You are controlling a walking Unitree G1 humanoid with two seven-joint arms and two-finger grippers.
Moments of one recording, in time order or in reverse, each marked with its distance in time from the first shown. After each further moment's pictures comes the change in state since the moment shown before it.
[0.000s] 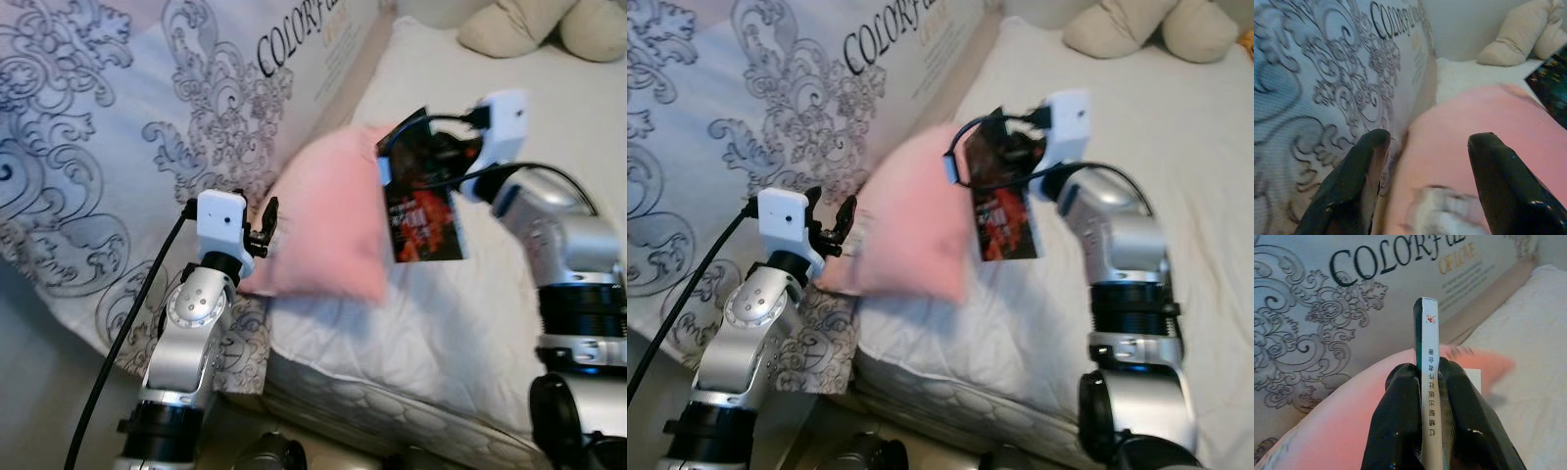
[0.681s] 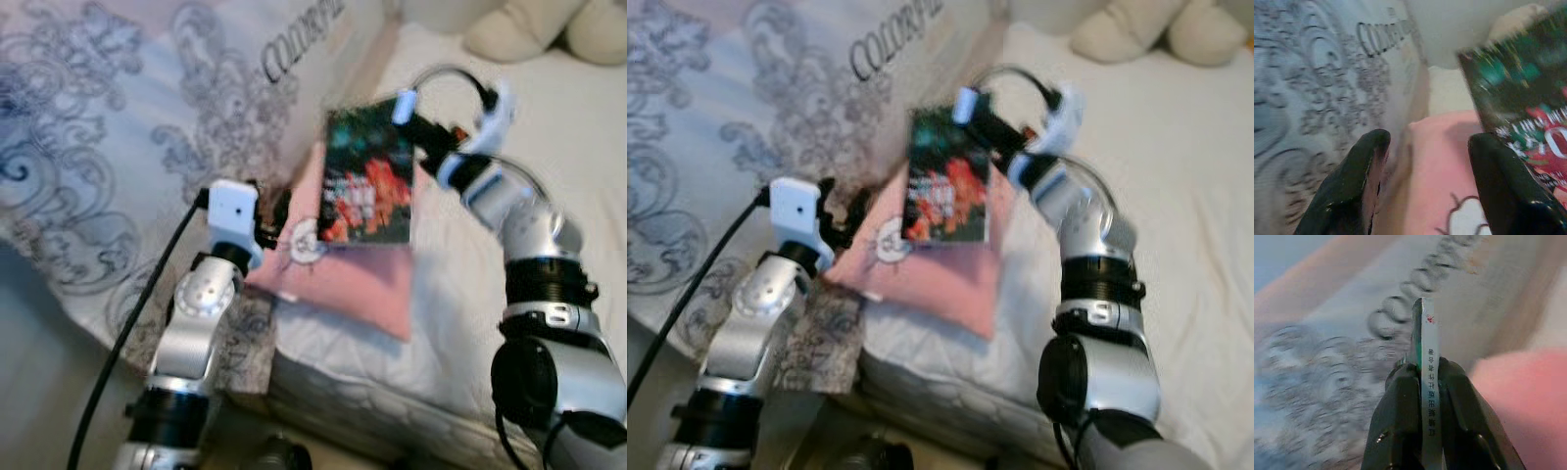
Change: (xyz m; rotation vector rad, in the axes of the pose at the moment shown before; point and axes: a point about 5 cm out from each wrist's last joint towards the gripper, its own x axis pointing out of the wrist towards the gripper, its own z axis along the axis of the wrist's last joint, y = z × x) left arm 0.008 -0.005 0.004 0.011 -0.015 -0.053; right arm 0.030 0.002 -0.026 0.609 -0.118 0.040
